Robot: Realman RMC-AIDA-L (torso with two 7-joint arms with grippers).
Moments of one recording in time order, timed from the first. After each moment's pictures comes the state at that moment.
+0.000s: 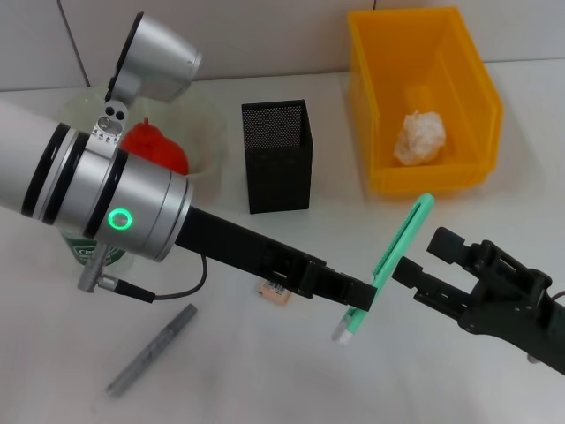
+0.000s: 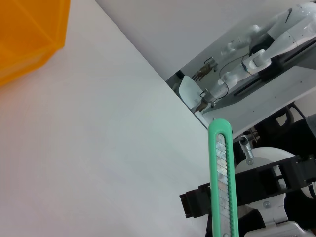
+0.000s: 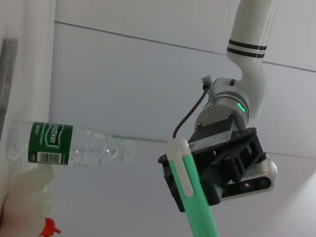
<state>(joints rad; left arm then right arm) -0.68 -2.07 1.41 1.08 1.82 1.62 -2.54 0.28 2.06 -0.41 -0.06 -1.85 -1.91 -1.28</state>
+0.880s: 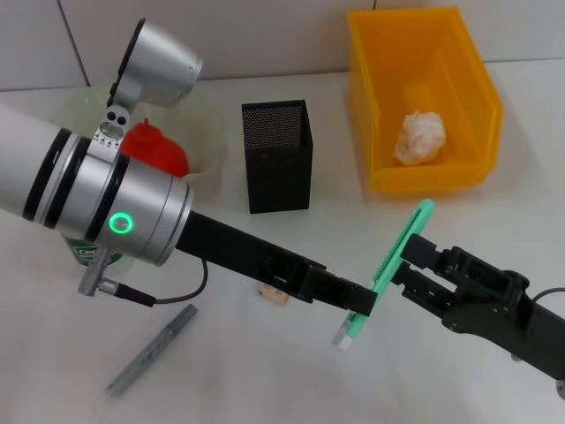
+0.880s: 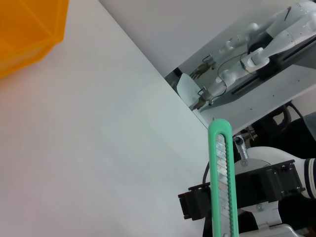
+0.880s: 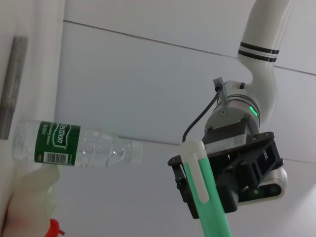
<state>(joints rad) -0.68 -2.08 1.42 1.06 1.82 1.62 -2.53 0.30 2.07 -0.42 -0.03 -1.84 -1.88 -1.33</state>
